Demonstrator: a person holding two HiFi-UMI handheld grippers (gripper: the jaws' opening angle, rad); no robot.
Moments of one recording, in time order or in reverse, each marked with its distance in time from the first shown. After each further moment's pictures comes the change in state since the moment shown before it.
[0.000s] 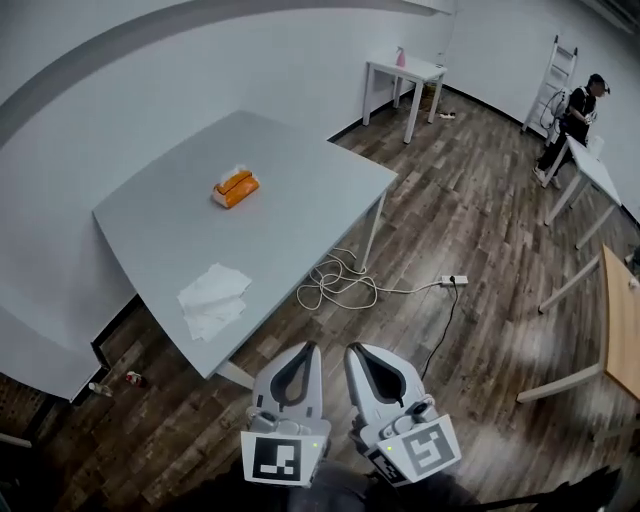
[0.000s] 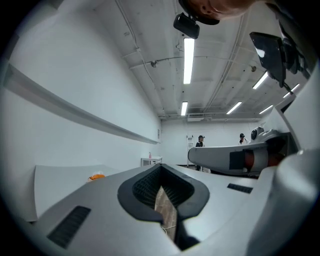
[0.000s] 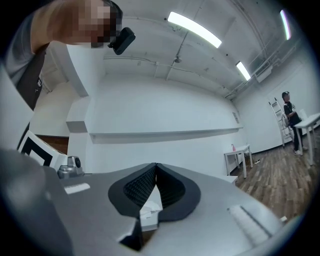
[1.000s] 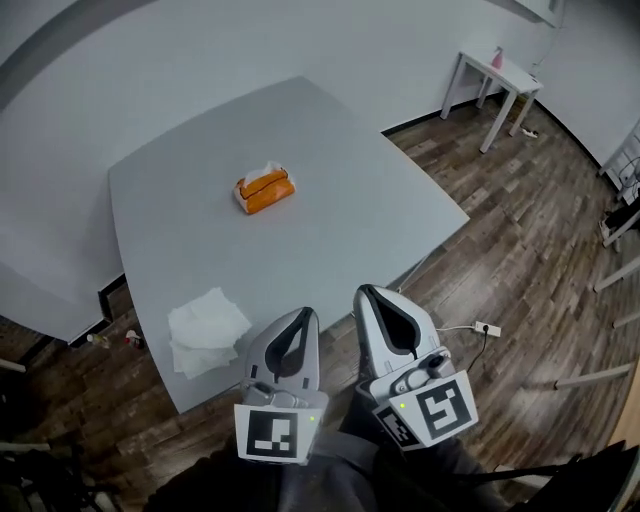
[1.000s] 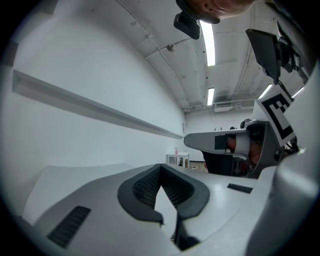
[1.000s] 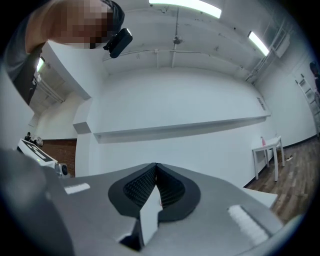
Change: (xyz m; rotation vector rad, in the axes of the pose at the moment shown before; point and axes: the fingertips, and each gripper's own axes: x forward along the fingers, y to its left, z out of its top) left arm 0.254 0.145 -0.013 -0.001 0.034 0.295; right arm 0.276 -0.182 -0.020 -0.003 0.068 0.264
